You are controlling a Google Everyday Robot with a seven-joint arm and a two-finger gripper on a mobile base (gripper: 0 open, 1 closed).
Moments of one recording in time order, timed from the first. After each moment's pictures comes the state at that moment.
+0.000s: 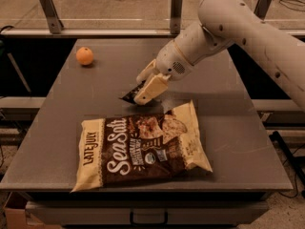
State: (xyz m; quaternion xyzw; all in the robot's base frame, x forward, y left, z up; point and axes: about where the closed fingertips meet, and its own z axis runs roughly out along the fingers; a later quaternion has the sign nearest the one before) arm 0.567 0.019 0.859 -0.64 0.66 0.29 0.25
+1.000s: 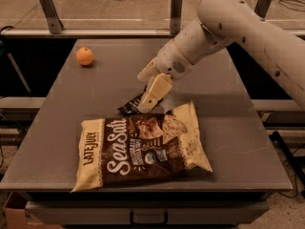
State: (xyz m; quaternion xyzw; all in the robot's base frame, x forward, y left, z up) arm 0.562 0.018 0.862 -0.65 0.66 0.29 0.24
